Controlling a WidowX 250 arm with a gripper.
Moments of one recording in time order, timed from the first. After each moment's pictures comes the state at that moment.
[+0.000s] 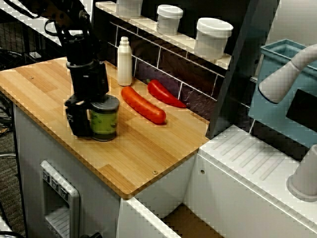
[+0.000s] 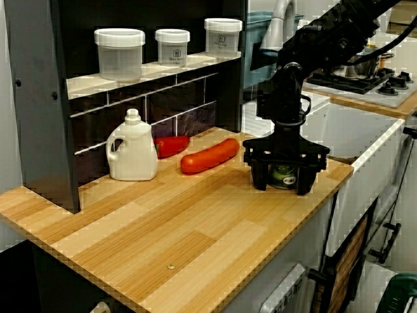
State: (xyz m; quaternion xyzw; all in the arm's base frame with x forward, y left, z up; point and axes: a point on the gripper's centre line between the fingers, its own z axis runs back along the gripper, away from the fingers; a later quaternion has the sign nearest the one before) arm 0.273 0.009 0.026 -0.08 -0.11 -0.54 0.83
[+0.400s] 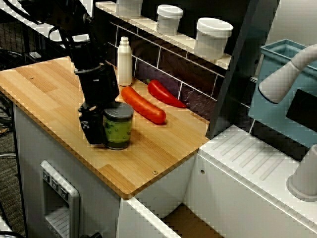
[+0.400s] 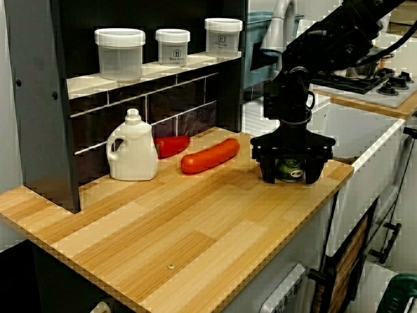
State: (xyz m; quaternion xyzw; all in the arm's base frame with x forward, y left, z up) arm 0.274 -0.017 0.029 -0.13 -0.14 -0.49 0.85
